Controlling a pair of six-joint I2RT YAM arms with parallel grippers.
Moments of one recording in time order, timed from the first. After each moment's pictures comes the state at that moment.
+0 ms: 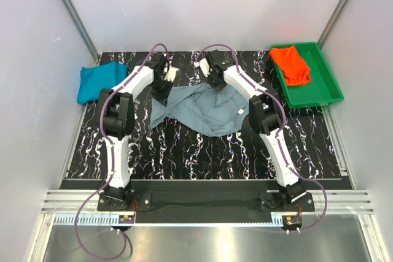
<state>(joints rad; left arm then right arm) -0.25 2.17 1.79 -0.94 0.19 0.15 0.48 2.52 2.28 -0.84 0.07 -0.34</state>
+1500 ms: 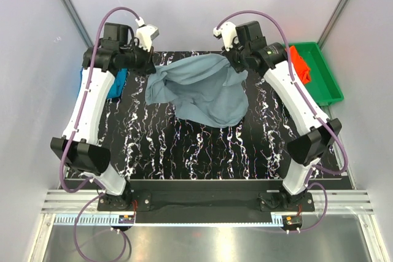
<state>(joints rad) -0.19 1.63 1.92 -1.04 0.37 0.22 0.48 1.80 2.06 -0.93 0.06 -0.34</state>
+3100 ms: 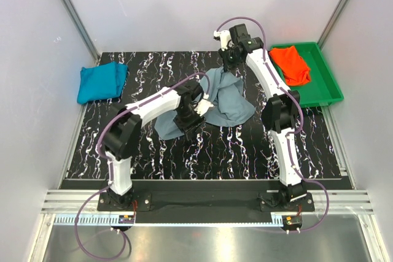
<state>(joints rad) -0.64 1.92 1.48 -1.02 0.24 0.25 0.34 2.42 2.51 -0.99 -0.18 -0.23</state>
